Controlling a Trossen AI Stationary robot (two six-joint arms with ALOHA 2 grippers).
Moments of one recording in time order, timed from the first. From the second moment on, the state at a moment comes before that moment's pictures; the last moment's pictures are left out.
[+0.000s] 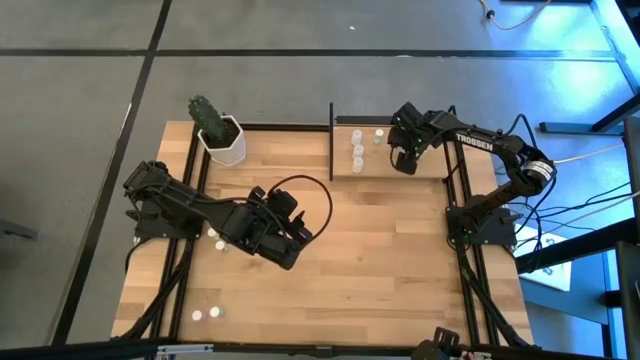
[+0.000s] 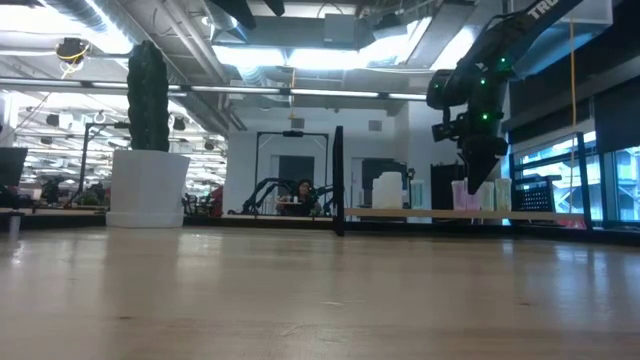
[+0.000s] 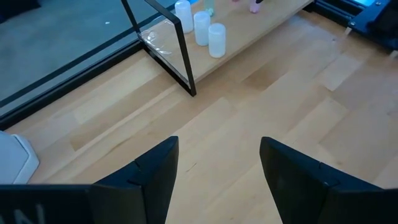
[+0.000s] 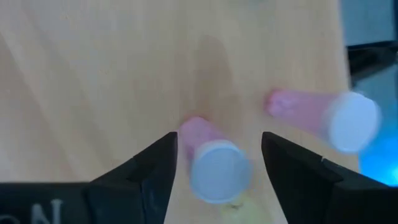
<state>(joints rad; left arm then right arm) -0.41 1.68 1.63 -1.22 -0.87 -1.17 -0.79 1.49 1.01 -0.80 0.11 -0.50</state>
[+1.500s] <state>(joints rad) -0.41 1.48 1.63 -1.33 -0.59 -1.18 -0.27 0.89 1.01 -0.69 -0.11 -0.23</state>
